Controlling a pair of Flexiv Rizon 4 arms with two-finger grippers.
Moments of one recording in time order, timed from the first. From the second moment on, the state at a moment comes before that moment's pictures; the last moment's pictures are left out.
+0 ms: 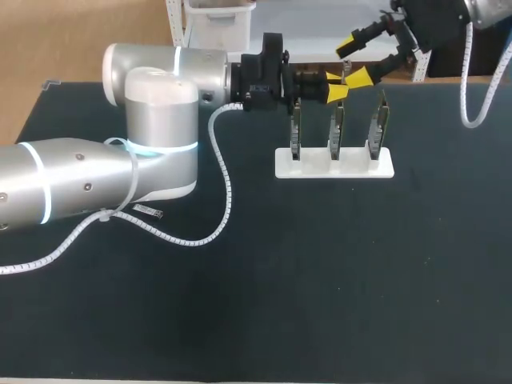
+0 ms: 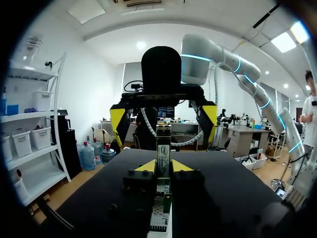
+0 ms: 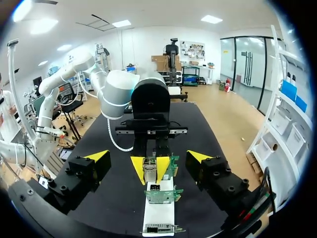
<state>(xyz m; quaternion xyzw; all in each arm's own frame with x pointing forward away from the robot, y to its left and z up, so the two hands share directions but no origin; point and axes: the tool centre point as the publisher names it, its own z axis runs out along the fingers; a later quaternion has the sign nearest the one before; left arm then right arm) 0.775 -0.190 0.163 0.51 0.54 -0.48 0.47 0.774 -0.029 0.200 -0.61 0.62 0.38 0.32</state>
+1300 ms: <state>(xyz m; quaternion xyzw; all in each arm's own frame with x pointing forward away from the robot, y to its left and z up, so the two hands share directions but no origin) 0.777 -0.190 0.162 0.51 0.54 -0.48 0.47 0.779 -0.030 0.200 -0.60 0.63 0.38 0.31</state>
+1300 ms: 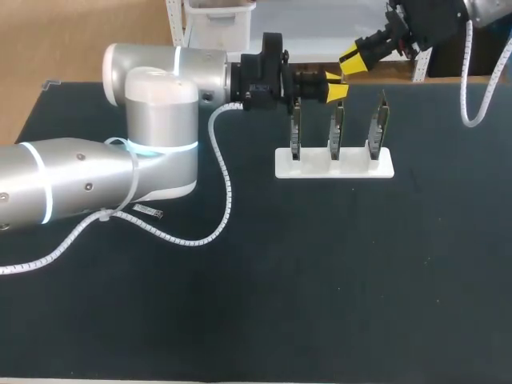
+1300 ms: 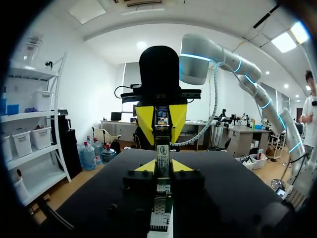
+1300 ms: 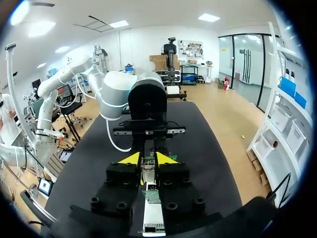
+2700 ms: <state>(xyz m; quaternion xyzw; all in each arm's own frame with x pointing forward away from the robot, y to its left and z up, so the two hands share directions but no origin) 0.764 -0.175 0.148 0.55 0.58 -0.45 0.40 0.778 -0.032 0.199 -0.60 0.63 0.38 0.32</state>
